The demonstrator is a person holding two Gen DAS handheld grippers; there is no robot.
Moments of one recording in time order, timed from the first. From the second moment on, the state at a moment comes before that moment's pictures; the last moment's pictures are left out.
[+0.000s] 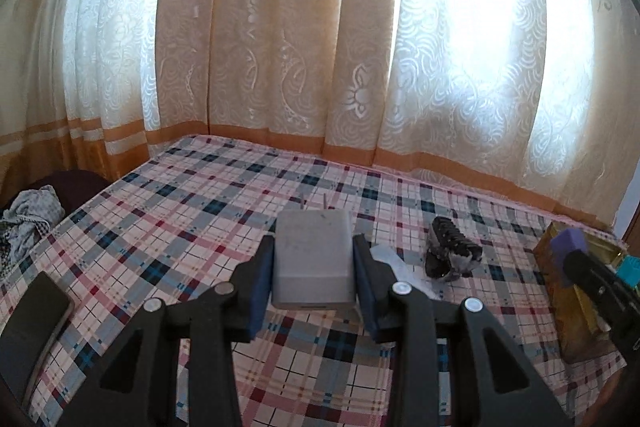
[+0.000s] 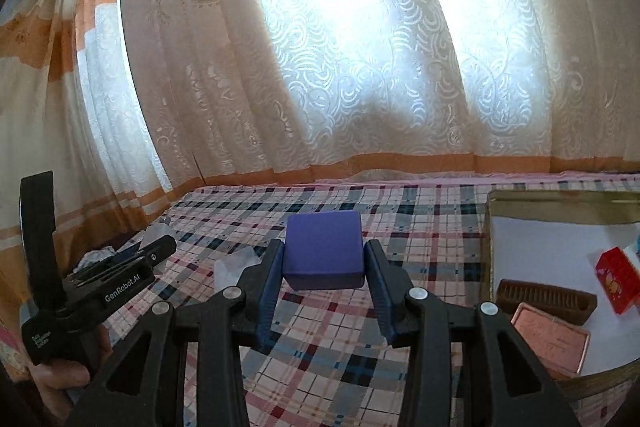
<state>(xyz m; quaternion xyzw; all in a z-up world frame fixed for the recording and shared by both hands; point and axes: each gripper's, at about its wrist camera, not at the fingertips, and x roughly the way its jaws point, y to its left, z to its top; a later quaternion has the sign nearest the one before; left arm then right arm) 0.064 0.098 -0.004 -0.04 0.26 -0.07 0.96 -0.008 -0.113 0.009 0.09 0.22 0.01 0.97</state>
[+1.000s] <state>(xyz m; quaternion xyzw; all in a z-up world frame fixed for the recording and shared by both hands) 0.049 0.077 -0.001 -0.03 0.25 -0.05 0.97 -0.016 -0.102 0.009 0.04 0.21 0.00 0.98</state>
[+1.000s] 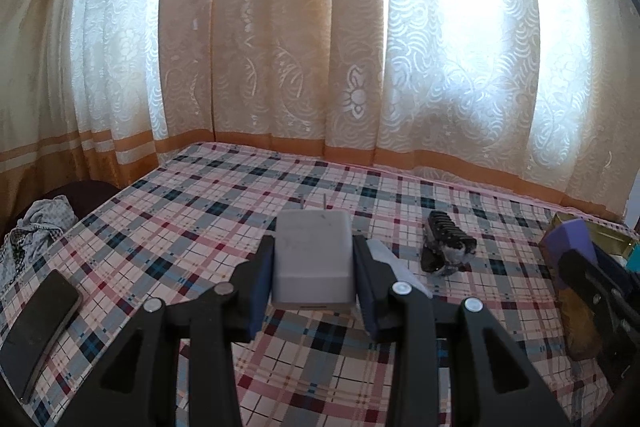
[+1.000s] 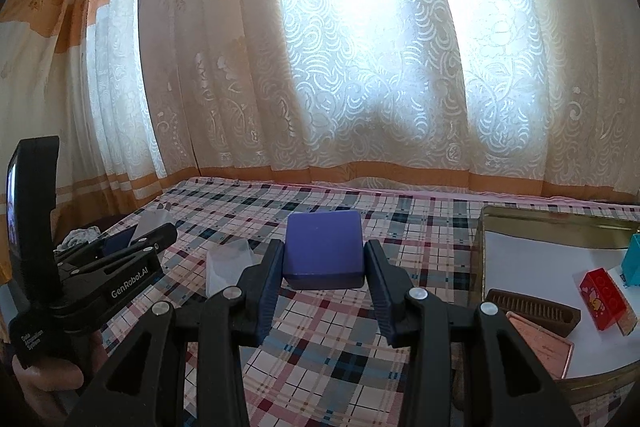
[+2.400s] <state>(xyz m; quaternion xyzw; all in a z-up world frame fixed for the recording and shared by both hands) -0.002 -0.033 0.011 -0.02 0.26 -0.15 0.95 -0.075 -0.200 0.018 0.00 0.20 -0.07 0.98</state>
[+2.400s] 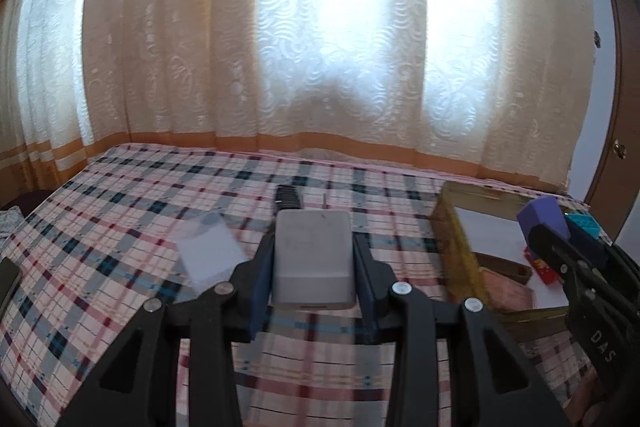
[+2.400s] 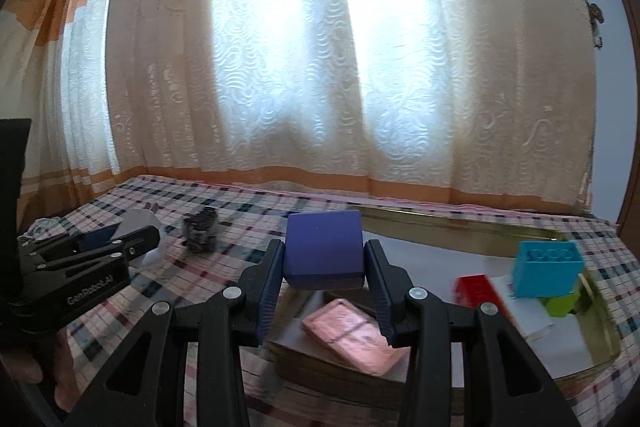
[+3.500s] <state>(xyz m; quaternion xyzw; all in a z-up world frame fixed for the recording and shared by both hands) -0.034 -0.172 0.024 0.02 0.26 -0.26 0.93 -0.116 -0.325 0.024 0.00 0.19 -0.18 0.97</state>
